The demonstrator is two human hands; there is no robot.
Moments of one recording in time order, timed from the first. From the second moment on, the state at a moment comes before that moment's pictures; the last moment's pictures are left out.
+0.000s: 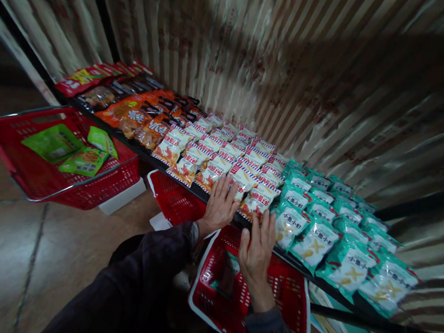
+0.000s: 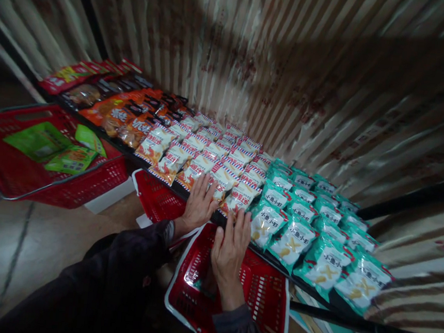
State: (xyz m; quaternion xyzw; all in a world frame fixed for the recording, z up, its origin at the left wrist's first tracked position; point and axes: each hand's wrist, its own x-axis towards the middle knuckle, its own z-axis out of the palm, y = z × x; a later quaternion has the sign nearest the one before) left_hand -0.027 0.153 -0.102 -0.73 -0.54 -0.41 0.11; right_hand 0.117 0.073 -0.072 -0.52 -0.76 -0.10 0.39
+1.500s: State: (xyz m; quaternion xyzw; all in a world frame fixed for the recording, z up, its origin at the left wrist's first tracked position) left_hand -0.143 0.217 -0.074 -0.54 -0.73 -0.41 0.08; right_hand 0.112 0.077 -0.068 -0.52 -0.76 -0.07 0.39
